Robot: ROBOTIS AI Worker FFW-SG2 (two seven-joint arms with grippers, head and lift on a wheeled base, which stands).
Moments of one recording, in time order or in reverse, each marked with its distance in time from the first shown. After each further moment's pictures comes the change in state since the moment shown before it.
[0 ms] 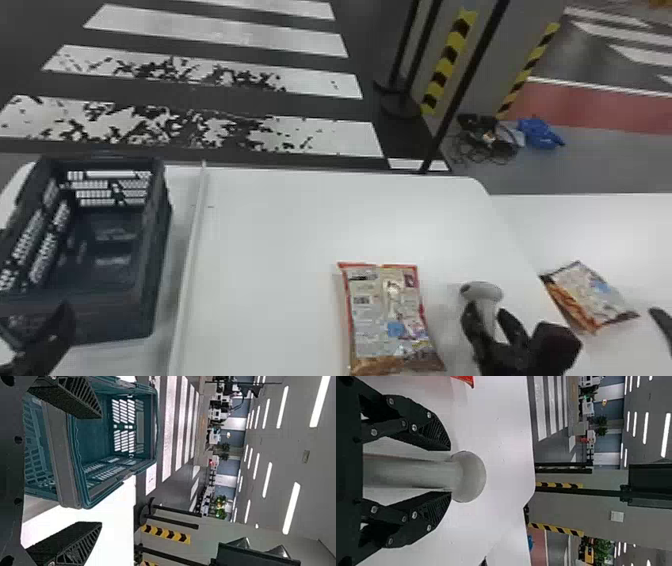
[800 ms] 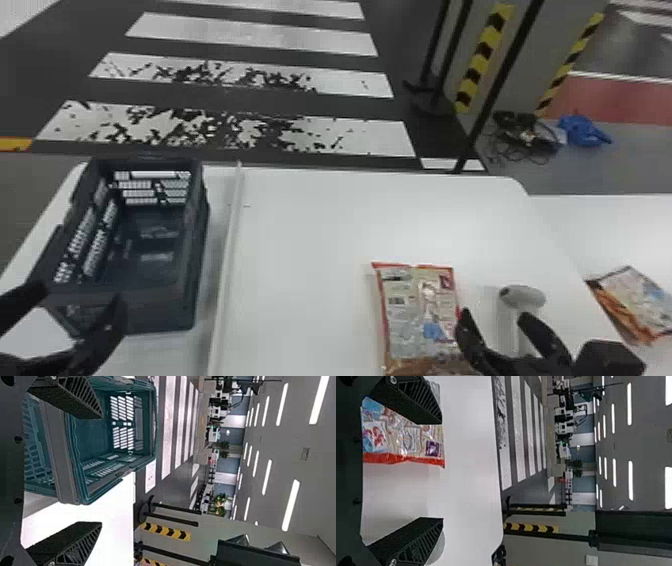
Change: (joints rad) left arm 0.007 0.004 -0.001 -0.010 -0.001 0.000 -0.005; right arm 0.258 0.000 0.137 -0.400 -0.042 0.082 0.105
